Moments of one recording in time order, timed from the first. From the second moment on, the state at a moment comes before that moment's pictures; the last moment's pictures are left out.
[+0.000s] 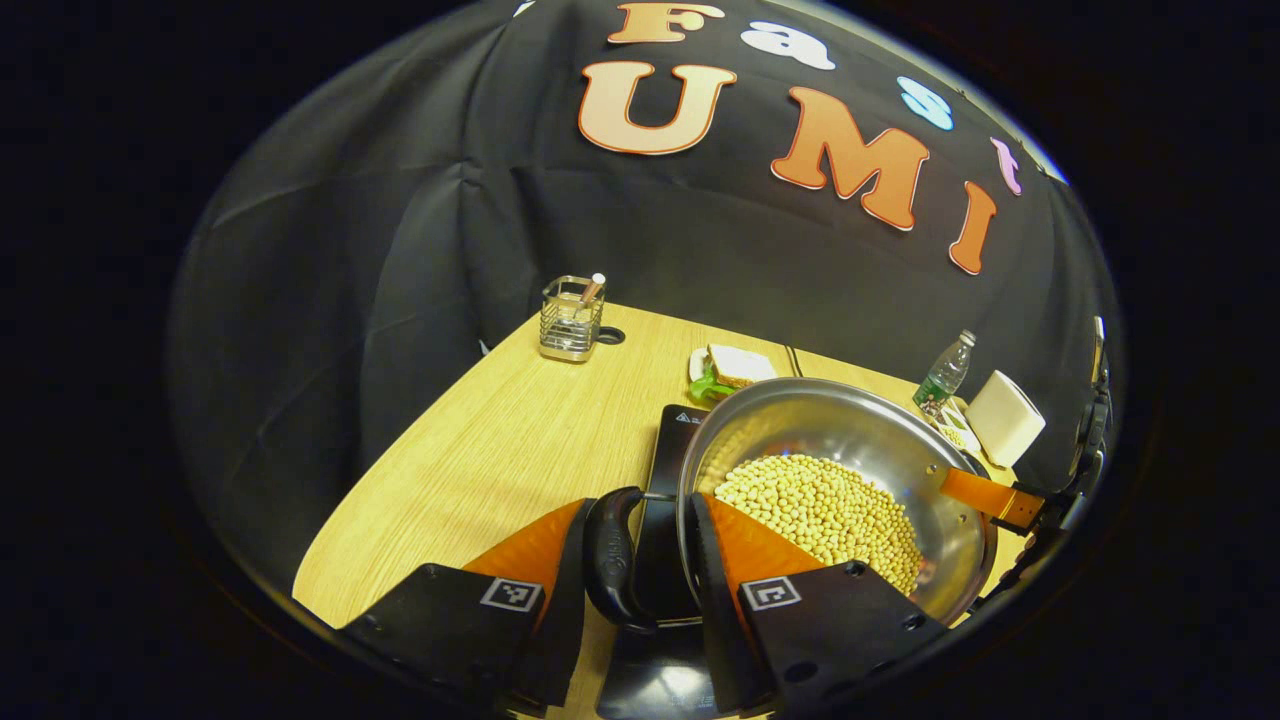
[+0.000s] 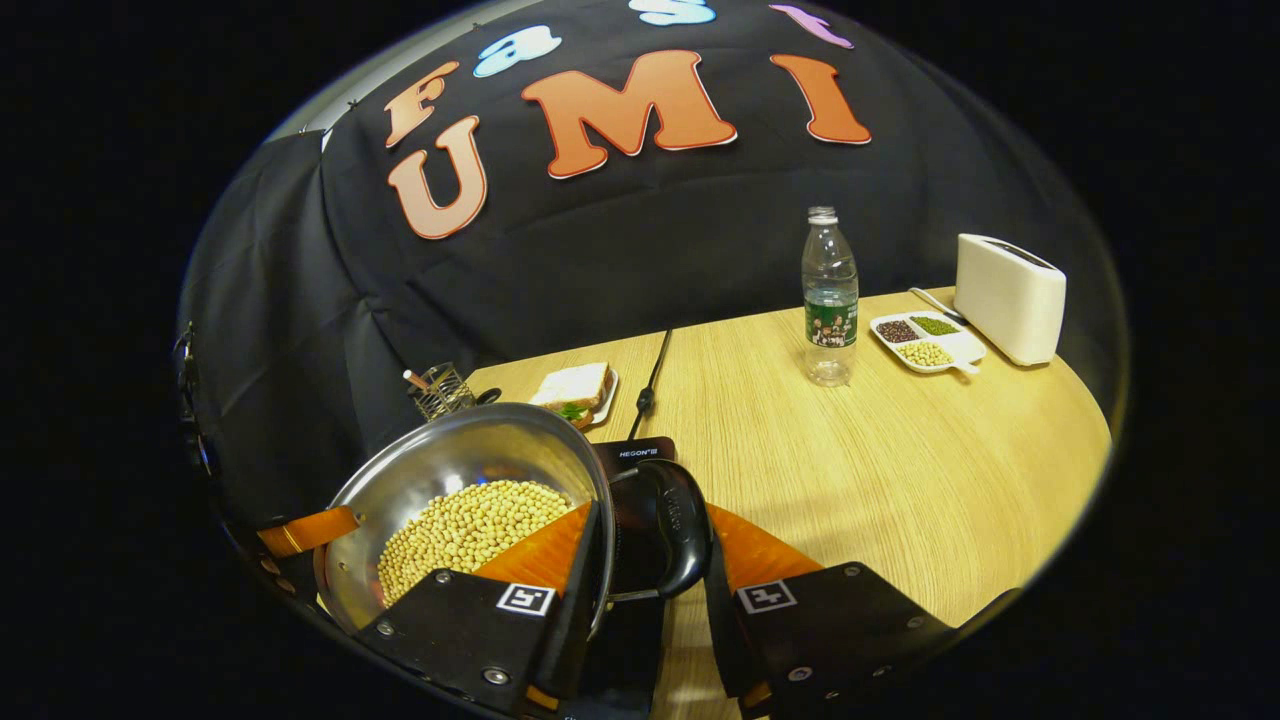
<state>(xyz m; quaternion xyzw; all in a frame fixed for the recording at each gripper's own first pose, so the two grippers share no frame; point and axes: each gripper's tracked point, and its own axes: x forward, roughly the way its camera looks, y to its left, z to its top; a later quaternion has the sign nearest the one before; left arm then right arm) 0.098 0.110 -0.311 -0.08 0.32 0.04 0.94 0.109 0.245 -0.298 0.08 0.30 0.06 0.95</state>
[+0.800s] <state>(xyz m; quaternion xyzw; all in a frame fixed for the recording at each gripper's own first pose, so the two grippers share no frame) 0.087 0.121 -0.229 -0.01 0.24 0.06 0.97 0.094 0.205 -0.221 0.06 0.22 0.06 0.97</state>
